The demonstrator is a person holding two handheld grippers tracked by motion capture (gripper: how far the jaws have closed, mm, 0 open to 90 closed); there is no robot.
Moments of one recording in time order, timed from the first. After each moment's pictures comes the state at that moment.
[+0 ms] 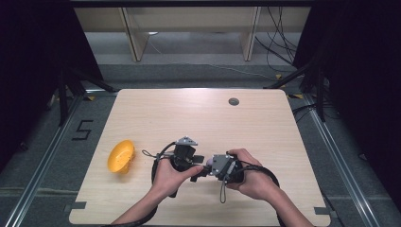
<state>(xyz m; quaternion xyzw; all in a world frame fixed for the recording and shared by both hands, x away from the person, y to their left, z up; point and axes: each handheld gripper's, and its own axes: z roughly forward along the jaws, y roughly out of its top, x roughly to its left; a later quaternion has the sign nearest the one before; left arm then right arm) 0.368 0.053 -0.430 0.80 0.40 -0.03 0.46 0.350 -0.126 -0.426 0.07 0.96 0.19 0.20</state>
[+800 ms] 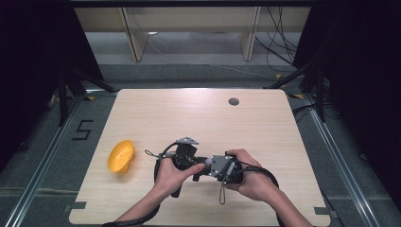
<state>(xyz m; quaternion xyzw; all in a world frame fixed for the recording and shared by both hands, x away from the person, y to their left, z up) 0.374 0.051 -0.437 0.79 0.40 -0.07 0.46 0.347 -0.124 -0.424 0.05 0.96 0.20 0.21</state>
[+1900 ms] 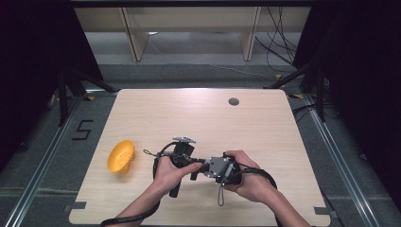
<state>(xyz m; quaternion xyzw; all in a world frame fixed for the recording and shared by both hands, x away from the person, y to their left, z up) 0.379 0.058 -0.440 0.77 0.42 -0.11 0.46 0.347 -0.121 -0.426 0.02 0.95 0.19 0.23</state>
